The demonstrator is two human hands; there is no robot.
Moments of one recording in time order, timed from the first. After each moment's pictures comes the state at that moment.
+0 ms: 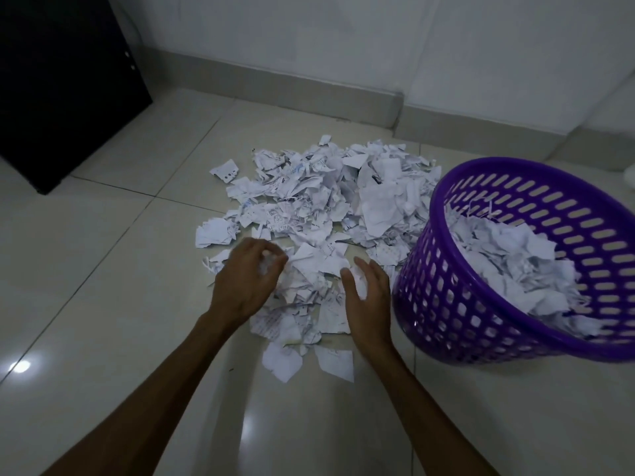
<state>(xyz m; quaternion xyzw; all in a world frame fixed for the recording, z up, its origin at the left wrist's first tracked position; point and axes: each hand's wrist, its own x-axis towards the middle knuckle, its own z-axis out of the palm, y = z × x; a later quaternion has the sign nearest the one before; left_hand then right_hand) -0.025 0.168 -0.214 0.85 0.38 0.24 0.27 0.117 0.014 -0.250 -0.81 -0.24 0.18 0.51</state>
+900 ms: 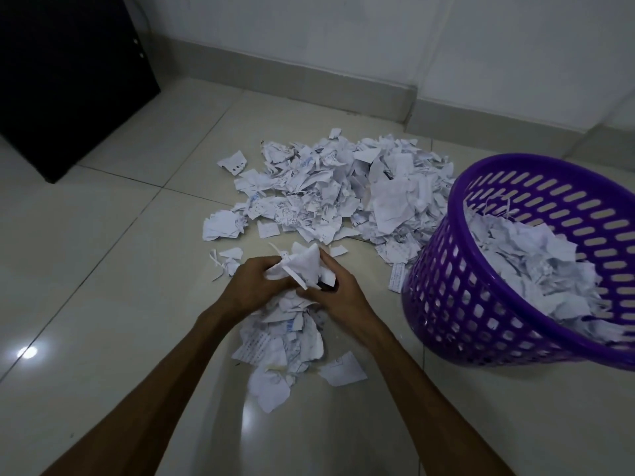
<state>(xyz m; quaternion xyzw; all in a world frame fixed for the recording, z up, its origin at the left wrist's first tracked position) -0.035 0.177 -0.230 0.80 0.37 0.11 0.46 0.111 0.052 -0.253 -0.67 -0.35 0.39 0.52</state>
